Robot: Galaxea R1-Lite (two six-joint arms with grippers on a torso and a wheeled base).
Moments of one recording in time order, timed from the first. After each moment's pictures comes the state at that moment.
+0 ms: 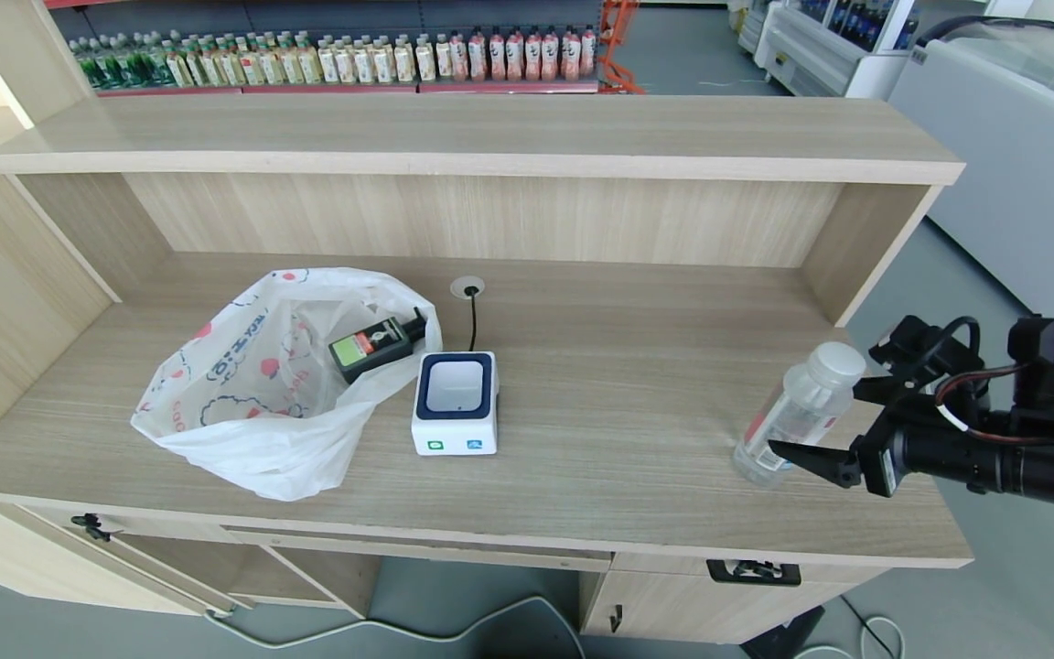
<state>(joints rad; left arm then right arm) 0.00 0.00 0.00 0.00 0.05 0.00 0.04 1.64 -0.61 -0.61 0.51 -0.52</state>
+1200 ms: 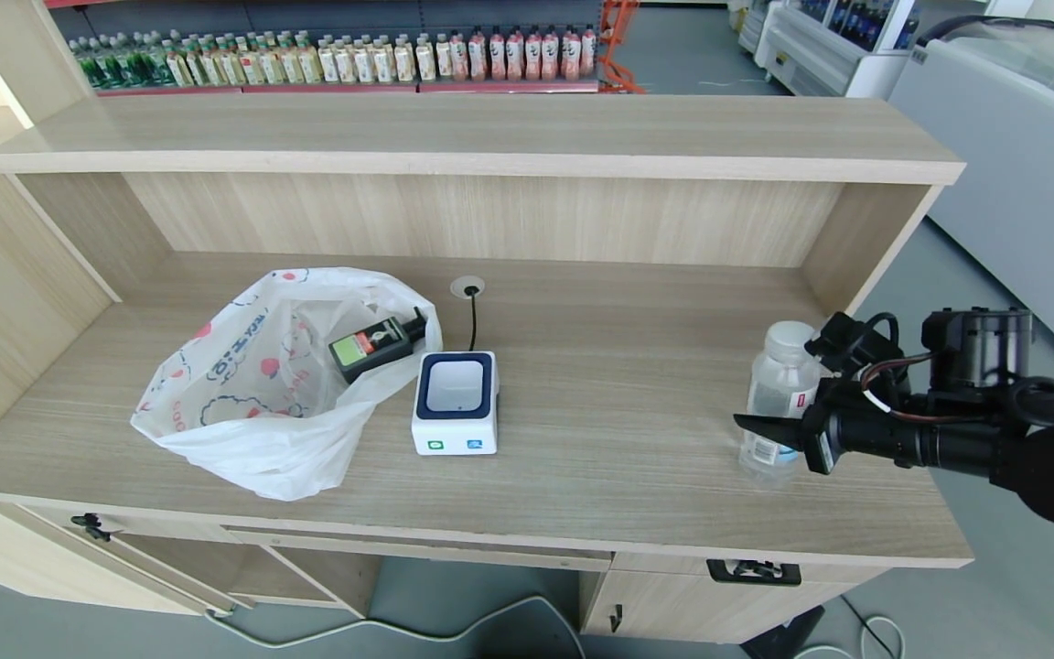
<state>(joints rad) 0.00 0.00 0.00 0.00 0.05 0.00 0.09 1.80 -0.73 -0.67 0.52 -0.52</state>
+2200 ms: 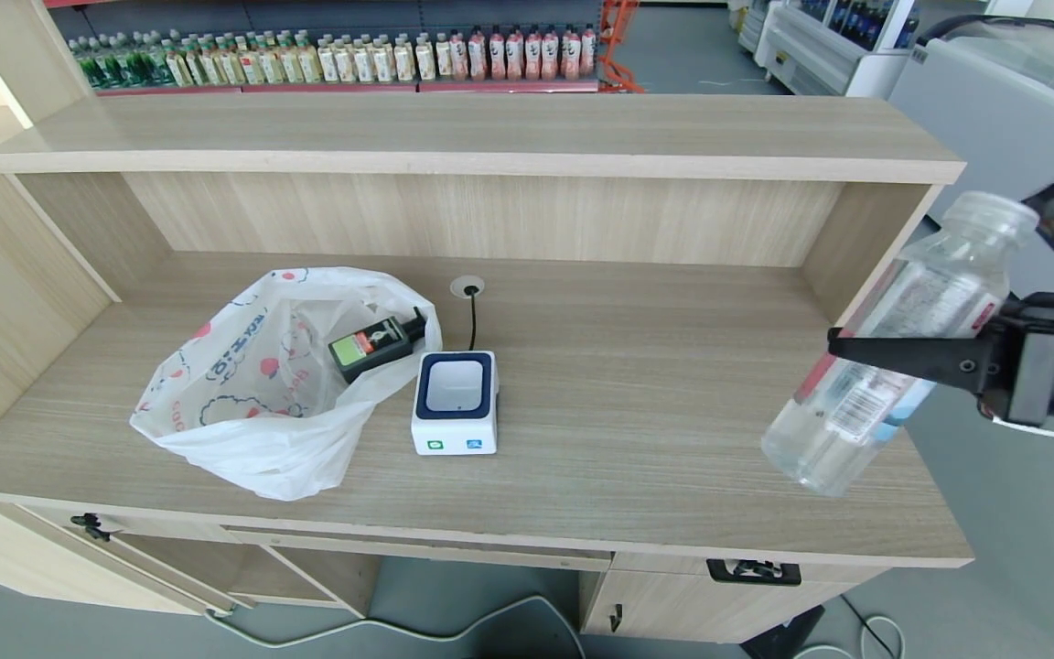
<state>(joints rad) 0.00 0.00 0.00 0.00 0.05 0.00 0.08 1.33 -0.82 -0.31 0.94 0.09</state>
